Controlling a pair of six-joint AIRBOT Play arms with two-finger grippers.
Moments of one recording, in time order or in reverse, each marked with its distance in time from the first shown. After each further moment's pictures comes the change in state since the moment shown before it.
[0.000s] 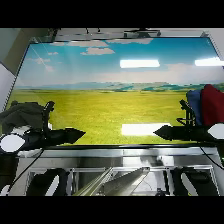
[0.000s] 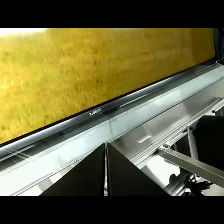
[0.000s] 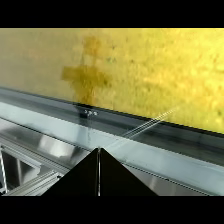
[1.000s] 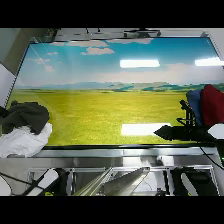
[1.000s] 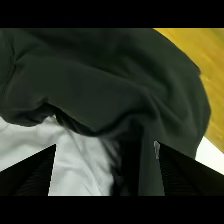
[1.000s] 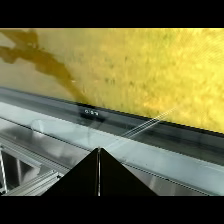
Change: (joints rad) left arm 0.869 -0.603 0.502 0.573 0.283 -0.016; right arm 0.000 0.000 0.000 -0.001 0.000 0.000
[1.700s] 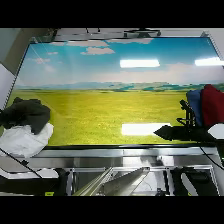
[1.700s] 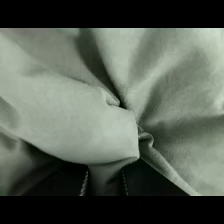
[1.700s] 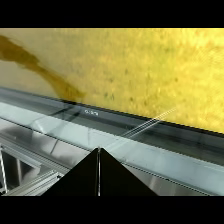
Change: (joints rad) left arm -0.049 -0.418 0.066 -0.142 0.121 0.093; right arm 0.000 0.000 0.000 0.000 0.000 0.000
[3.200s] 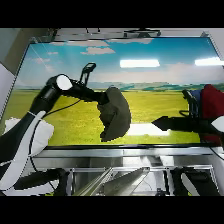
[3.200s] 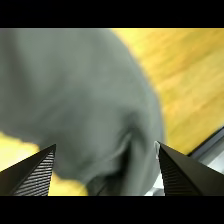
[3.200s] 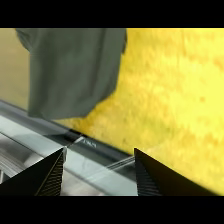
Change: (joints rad) left arm -1.115 0.160 0.189 -0.121 -0.291 -0.102; right arm 0.015 -0.101 0.157 0.029 -0.059 -0.210
